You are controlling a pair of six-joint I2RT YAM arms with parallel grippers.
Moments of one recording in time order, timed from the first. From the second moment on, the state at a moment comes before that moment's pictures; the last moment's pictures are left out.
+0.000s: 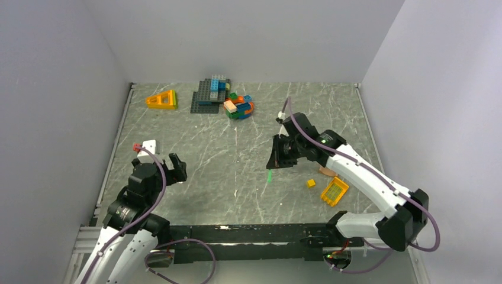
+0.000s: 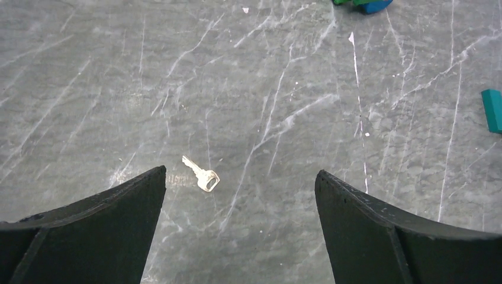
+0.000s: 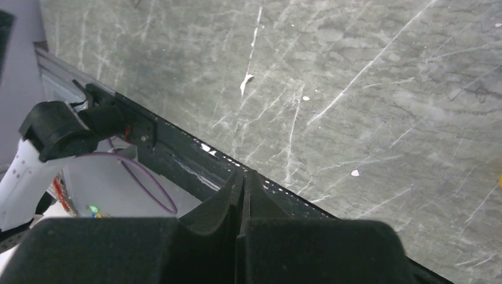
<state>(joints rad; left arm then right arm) -0.39 0.37 0.56 -0.64 -0.31 -0.41 0.68 1.22 1.15 -0.83 -0.24 0.62</state>
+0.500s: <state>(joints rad) -0.39 0.21 0.60 -0.65 -0.29 -0.36 0.68 1.54 1.28 -0.86 -0.22 0.61</state>
